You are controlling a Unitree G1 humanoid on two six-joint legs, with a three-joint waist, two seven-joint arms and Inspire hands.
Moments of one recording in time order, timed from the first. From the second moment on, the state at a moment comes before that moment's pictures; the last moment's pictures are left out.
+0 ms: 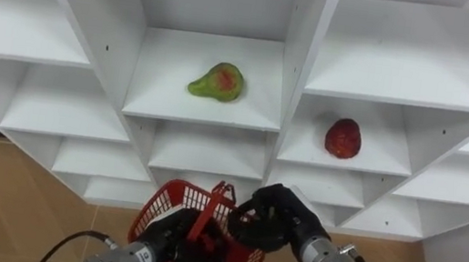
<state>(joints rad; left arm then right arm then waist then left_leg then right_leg) -0.05 0.18 -0.34 0.72 -0.07 -0.10 -0.30 -0.09 -0.18 0.37 0.60 0.04 -0.08 0.12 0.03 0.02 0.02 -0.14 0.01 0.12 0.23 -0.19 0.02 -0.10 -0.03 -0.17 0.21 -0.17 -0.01</state>
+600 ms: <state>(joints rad) -0.05 0.17 -0.36 0.69 -0.08 -0.10 -0.28 -0.11 -0.18 0.39 0.62 0.19 -0.08 0.06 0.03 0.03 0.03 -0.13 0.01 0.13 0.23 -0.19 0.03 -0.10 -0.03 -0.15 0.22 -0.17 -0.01</state>
